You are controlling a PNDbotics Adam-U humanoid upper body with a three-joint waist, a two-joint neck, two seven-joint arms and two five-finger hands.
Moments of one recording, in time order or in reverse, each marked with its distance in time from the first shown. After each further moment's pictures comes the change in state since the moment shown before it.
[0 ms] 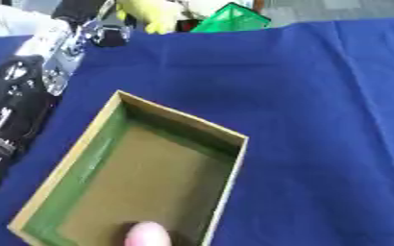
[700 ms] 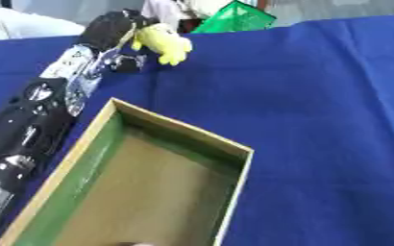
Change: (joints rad) left arm -0.035 -0.030 0.090 0.129 -0.136 0.003 -0.005; right arm -0.049 -0.015 0.007 0.019 -0.022 0.000 0.021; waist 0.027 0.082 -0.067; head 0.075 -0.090
